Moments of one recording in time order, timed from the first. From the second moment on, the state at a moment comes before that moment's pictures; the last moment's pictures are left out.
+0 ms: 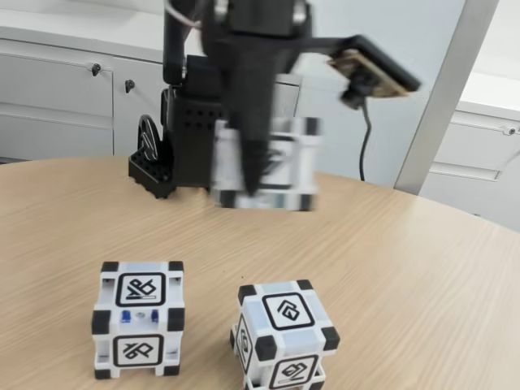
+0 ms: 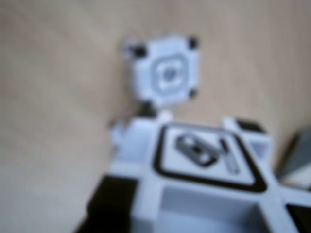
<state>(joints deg) 20.2 122.5 108.5 79.1 2.5</state>
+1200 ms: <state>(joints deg) 36.3 122.5 115.1 73.8 -3.3</state>
